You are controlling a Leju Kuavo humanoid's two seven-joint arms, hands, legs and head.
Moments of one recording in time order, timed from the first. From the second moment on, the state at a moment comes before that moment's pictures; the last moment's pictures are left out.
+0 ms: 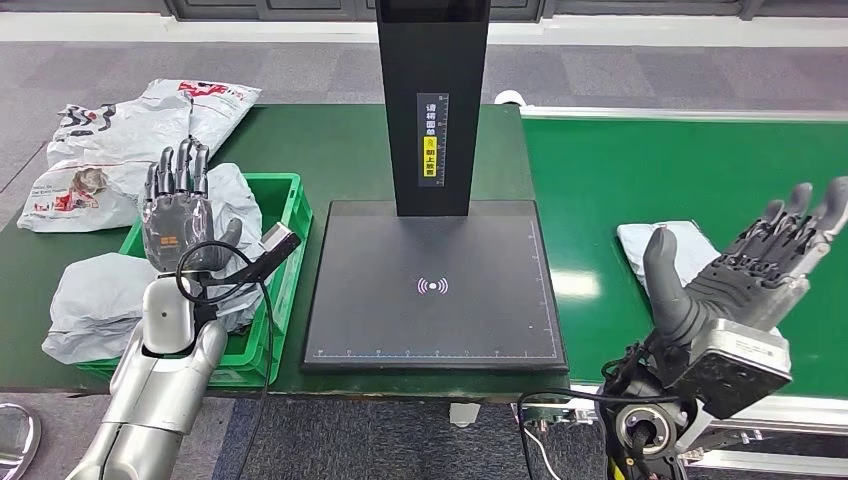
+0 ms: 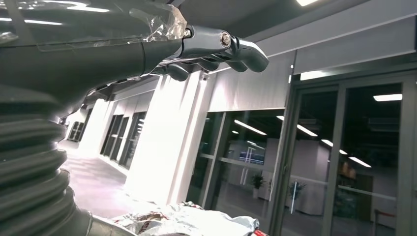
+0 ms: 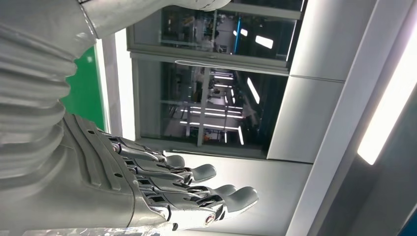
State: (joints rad) left arm -0.41 0.05 -0.05 -1.24 -1.57 0.57 0.20; right arm -0.14 0.17 0.13 -1.73 0.37 -0.70 -0.44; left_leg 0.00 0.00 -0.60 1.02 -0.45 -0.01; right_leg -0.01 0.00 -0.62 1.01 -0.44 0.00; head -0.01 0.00
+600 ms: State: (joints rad) left arm -0.34 -0.09 -0.27 -1.47 -0.54 0.39 -0.36; right arm -0.14 0.14 0.05 -1.48 0.56 -0.70 -0.32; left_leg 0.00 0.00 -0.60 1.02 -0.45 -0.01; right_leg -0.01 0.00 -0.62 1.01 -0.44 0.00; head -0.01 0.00
